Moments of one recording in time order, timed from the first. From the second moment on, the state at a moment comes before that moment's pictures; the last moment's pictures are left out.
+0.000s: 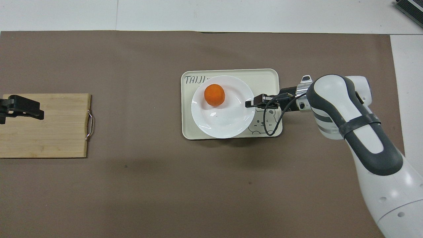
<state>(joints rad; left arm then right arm) 0.01 -0.01 -0.01 -1.59 -0.04 1.52 -0.04 0.20 0.41 -0.08 -1.86 1.15 2.06 -0.54</state>
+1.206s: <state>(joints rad) 0.01 -0.01 -0.01 -1.59 -0.04 1.52 -0.04 0.20 0.46 -0.09 -1.84 1.08 2.11 -0.58</state>
